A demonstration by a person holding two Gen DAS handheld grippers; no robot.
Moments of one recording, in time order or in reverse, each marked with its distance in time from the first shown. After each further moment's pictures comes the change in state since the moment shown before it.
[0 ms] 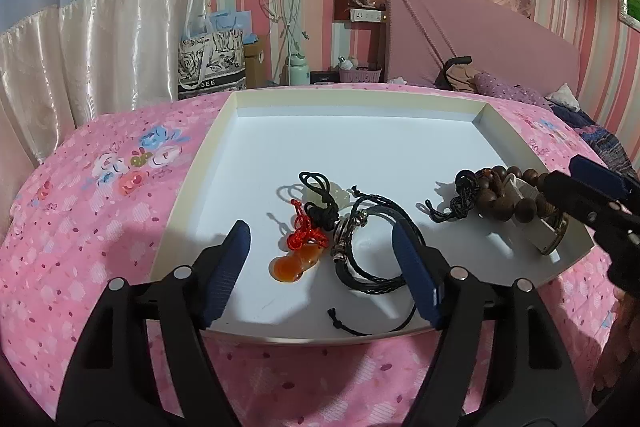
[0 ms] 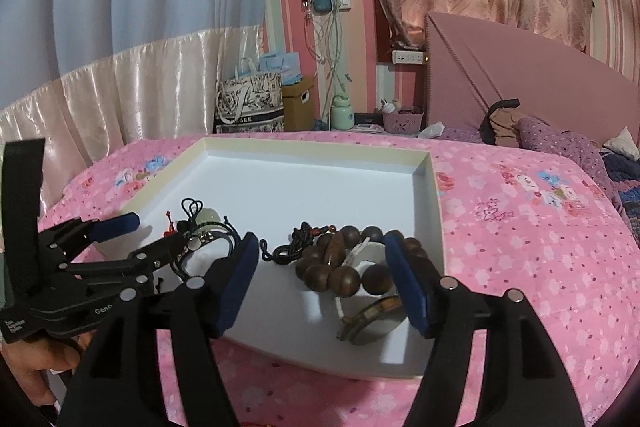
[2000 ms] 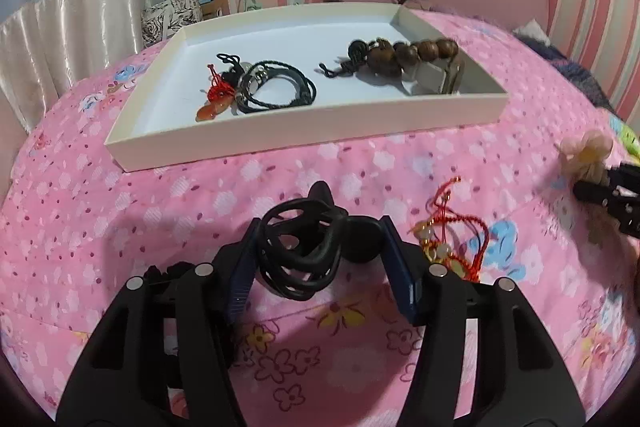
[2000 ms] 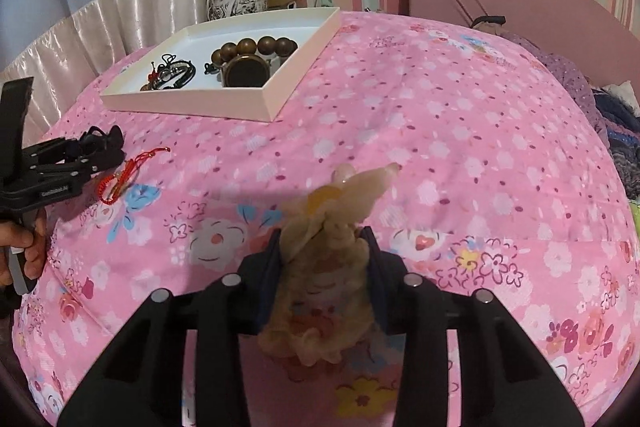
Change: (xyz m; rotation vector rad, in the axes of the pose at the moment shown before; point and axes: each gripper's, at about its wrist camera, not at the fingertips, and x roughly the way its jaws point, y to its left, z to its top) left arm -0.055 -0.049 -0.072 0.109 0.182 -0.083; right arm -0.083 -0.124 -0.108 -0.004 0.313 0.038
